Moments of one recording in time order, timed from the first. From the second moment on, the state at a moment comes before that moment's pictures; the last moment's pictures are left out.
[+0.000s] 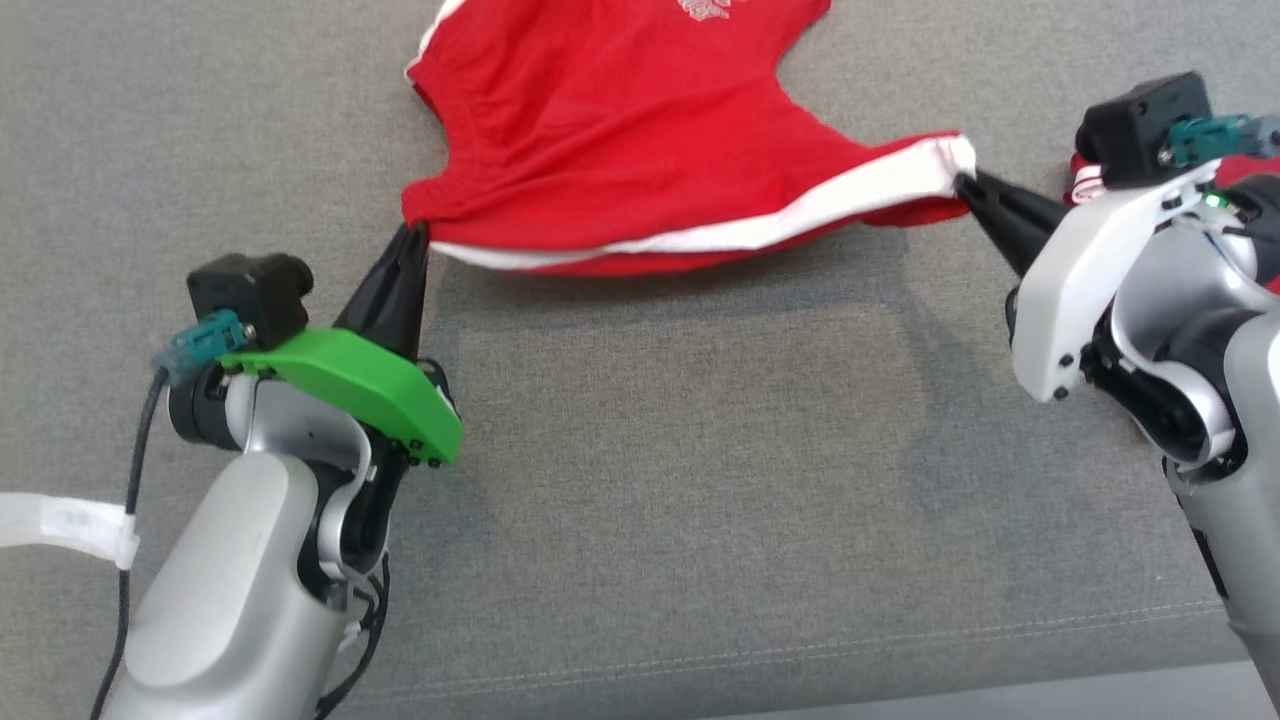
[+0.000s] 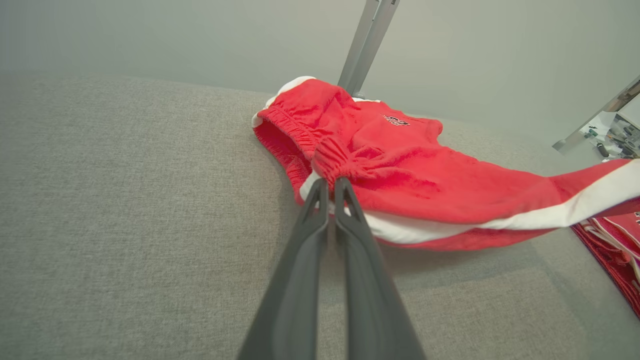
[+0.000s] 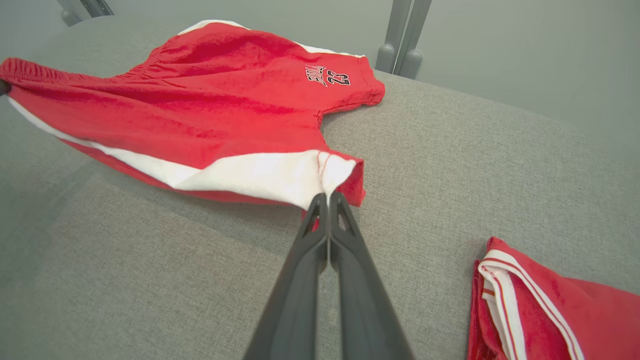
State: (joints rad) left arm -0.54 0.26 -0.42 0.20 -0.71 0.07 0.05; right arm -0.60 -0.39 0.23 -0.06 0.45 0.13 0.62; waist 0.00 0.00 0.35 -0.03
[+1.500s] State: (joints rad) left arm -0.70 0.23 -0.58 0.24 -0.60 0.28 0.45; right arm -0.84 -0.47 0.39 0.23 0.46 0.13 0.48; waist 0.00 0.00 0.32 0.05
